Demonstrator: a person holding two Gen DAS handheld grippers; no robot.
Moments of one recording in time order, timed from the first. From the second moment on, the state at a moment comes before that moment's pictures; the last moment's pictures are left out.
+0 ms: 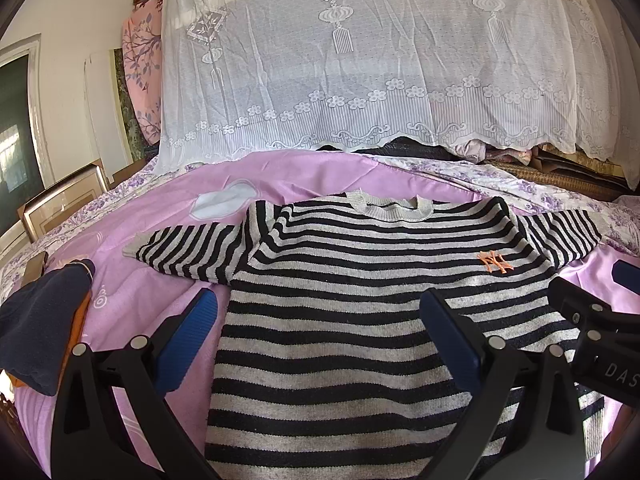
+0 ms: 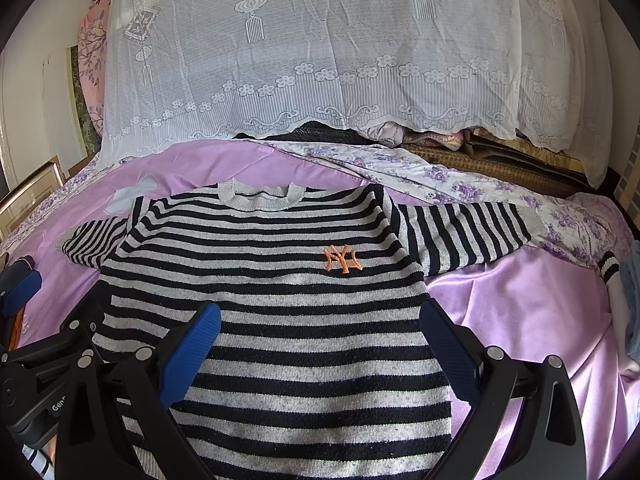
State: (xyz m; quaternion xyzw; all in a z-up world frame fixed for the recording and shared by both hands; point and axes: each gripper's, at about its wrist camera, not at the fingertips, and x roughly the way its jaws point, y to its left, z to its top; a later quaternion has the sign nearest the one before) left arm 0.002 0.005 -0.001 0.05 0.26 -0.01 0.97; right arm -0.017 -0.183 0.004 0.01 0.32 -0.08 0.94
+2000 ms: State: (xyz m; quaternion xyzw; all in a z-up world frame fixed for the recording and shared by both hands) left arm 0.084 -0.159 -0.020 0.17 0.36 -0.10 0.91; right arm 0.038 -0.530 -0.058 0.44 0.22 -0.08 0.87
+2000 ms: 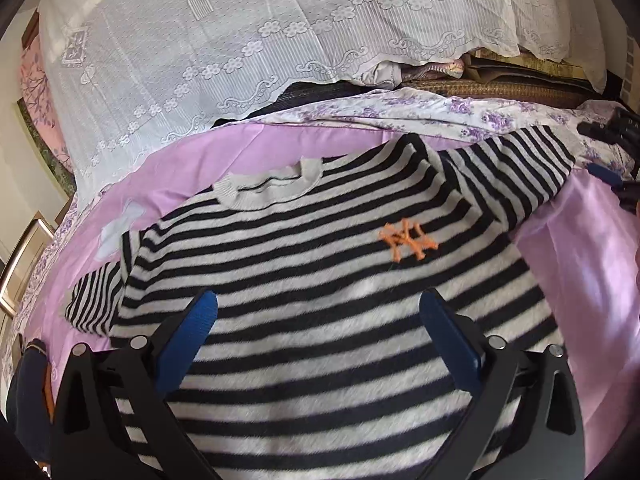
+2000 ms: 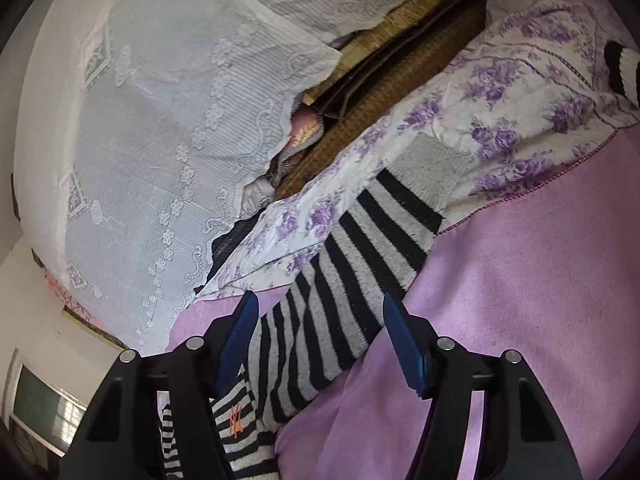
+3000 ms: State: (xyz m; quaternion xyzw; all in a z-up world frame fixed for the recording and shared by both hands) left arm 0.188 -0.208 -0.093 0.07 0.48 -0.10 0.87; right arm 0.056 -0.598 -0.118 0.47 0.24 -0.18 0.83
